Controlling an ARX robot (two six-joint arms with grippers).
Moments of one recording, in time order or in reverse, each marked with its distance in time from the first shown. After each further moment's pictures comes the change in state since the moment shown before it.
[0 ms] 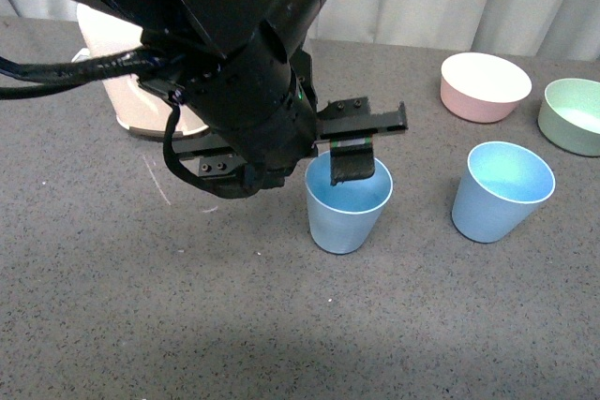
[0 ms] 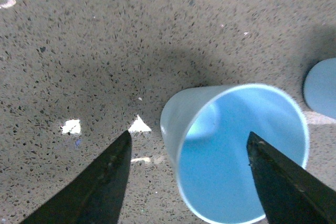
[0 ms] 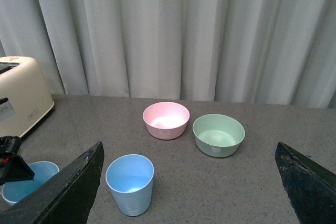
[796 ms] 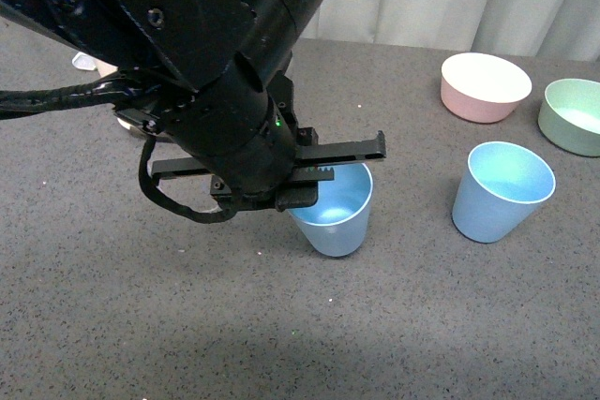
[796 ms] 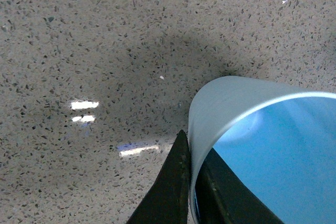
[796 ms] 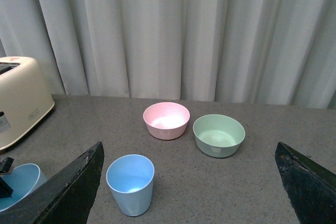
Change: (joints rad) left arm 0.003 0.034 -0.033 -0.002 0.000 0.026; right arm 0.000 0.000 0.000 0.000 0.000 0.000
